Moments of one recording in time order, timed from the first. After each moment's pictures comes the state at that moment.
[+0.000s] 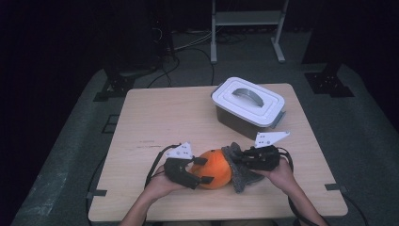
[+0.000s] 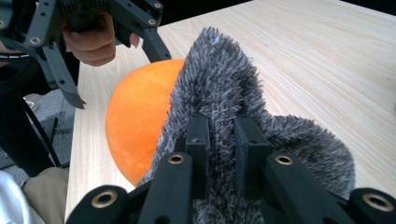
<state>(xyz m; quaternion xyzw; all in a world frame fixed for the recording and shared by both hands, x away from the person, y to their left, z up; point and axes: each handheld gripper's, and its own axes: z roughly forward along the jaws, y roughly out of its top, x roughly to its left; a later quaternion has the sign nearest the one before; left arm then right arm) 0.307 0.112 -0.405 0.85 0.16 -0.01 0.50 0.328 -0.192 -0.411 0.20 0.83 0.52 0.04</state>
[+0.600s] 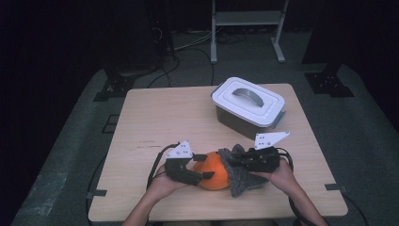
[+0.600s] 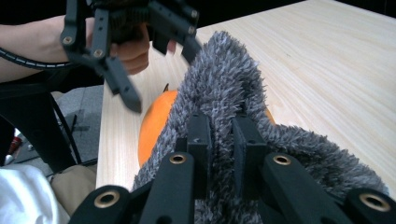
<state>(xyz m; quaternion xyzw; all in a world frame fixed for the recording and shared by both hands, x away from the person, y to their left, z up) 0.308 0.111 -0.406 0.84 0.18 0.04 0.51 0.320 -0.188 -0.400 0.17 0.83 0.53 0.02</state>
